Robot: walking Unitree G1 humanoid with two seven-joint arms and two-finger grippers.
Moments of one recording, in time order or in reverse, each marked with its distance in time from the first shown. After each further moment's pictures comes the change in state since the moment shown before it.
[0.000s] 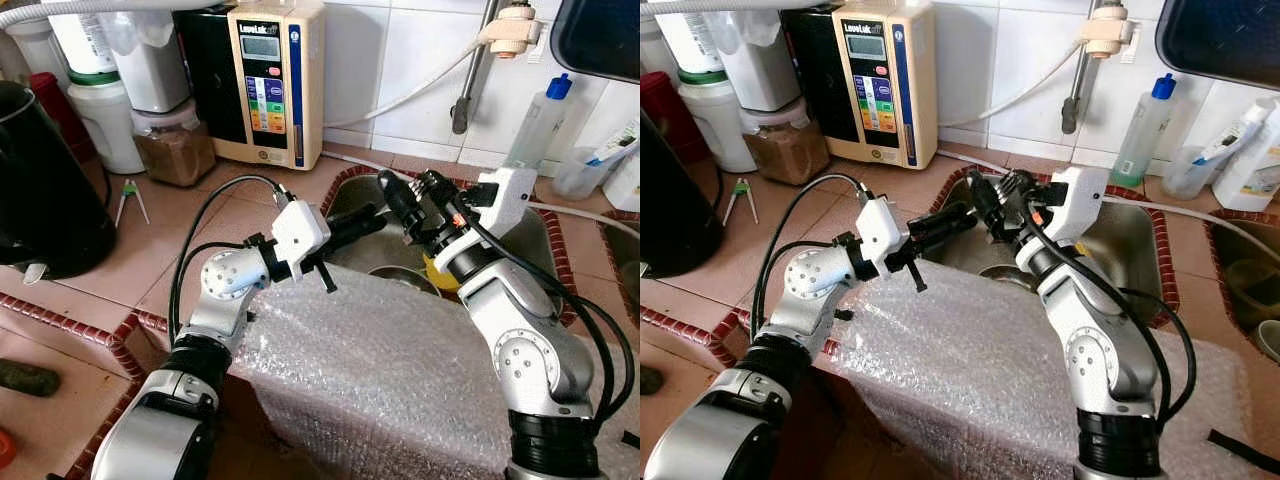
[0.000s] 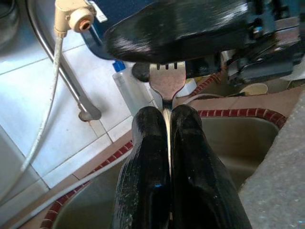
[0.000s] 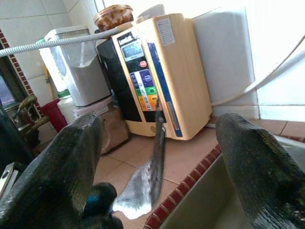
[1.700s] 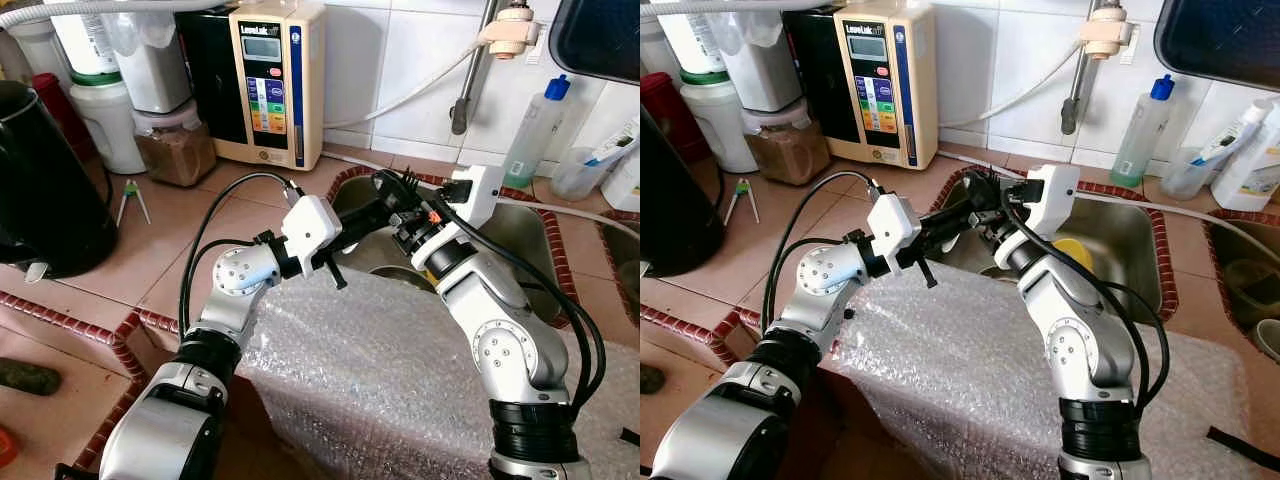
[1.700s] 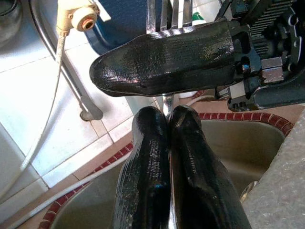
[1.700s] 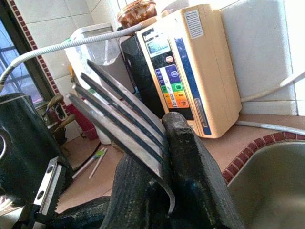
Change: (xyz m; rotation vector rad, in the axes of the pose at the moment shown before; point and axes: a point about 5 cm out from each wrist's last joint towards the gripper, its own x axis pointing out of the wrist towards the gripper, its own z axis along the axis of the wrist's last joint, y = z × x) left arm 0.011 0.002 0.000 -0.019 0.013 0.026; right arm 0.008 0.011 -0.008 0.044 0.014 0.064
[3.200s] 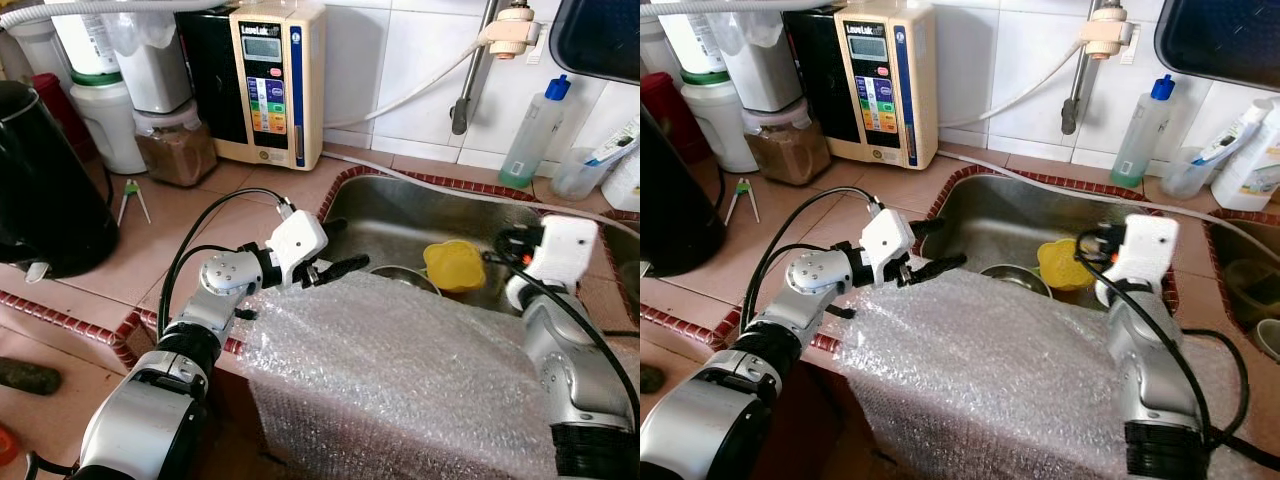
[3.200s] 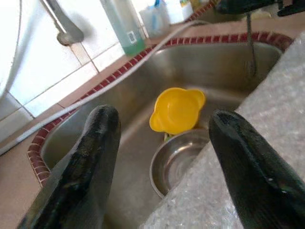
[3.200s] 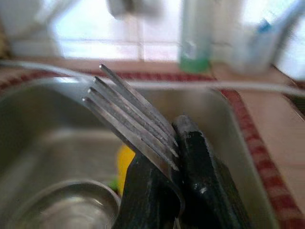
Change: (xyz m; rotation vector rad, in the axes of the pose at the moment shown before) left arm -0.021 0.007 -0.033 -0.028 0.302 -0.083; right arm -0.090 -0.124 -0.011 -0.372 0.181 -0.818
